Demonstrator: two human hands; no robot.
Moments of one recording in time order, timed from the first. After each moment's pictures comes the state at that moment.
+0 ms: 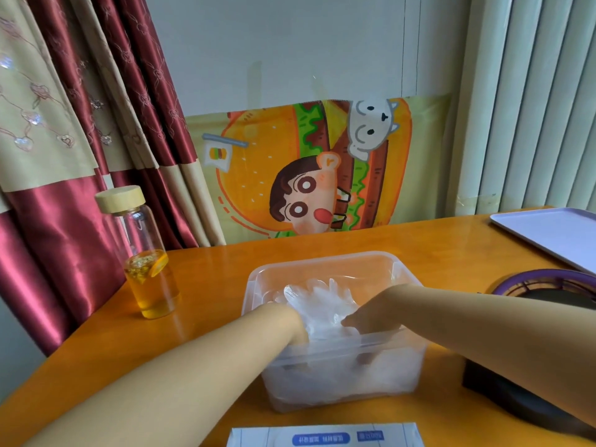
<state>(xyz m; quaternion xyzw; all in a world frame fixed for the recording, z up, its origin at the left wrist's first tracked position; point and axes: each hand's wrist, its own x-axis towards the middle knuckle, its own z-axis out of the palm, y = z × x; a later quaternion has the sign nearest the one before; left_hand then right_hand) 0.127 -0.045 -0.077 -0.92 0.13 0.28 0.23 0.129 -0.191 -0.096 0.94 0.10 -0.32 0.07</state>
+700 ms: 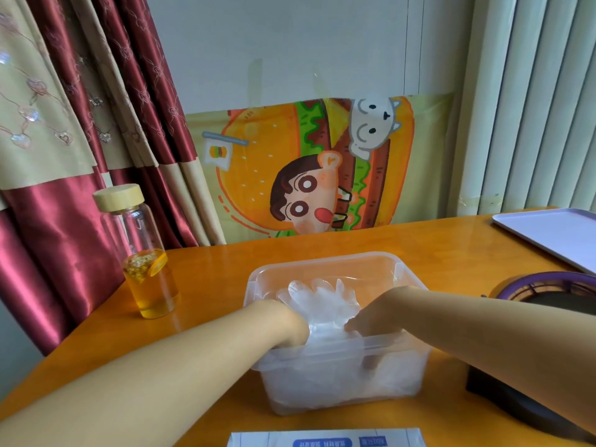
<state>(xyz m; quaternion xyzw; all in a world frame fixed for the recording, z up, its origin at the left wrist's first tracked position) 0.135 -0.042 -0.085 -0.89 0.20 0.26 0.31 0.130 -0.191 -0.096 0.93 0.10 -0.34 0.09</state>
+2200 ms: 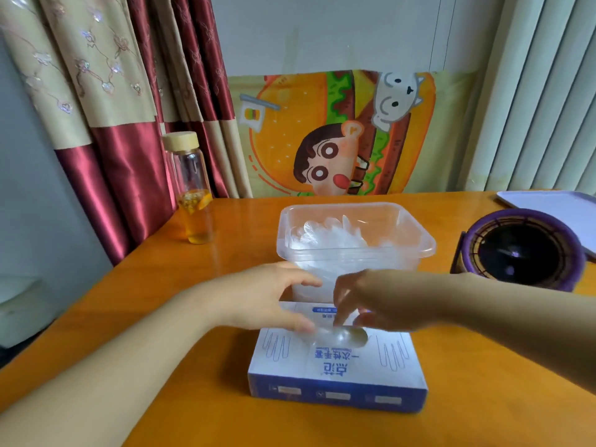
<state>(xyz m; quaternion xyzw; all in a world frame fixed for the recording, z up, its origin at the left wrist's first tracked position) -0.008 0.065 -0.070 -0.93 0.32 0.12 -0.12 -0.032 -0.147 -0.068 0.93 0.34 -0.10 0.02</state>
